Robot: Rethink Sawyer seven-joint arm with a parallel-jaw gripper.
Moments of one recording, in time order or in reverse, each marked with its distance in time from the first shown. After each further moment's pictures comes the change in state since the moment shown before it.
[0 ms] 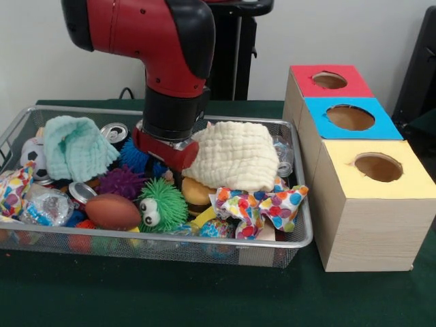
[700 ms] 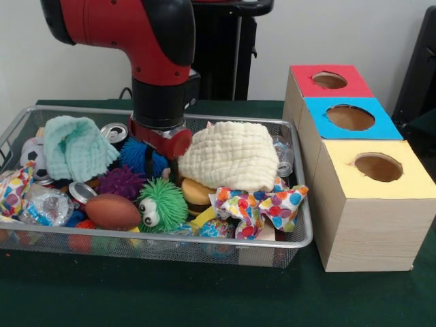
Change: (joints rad) arm -0.117 -0.070 0.102 0.088 0.041 0.070 0.000
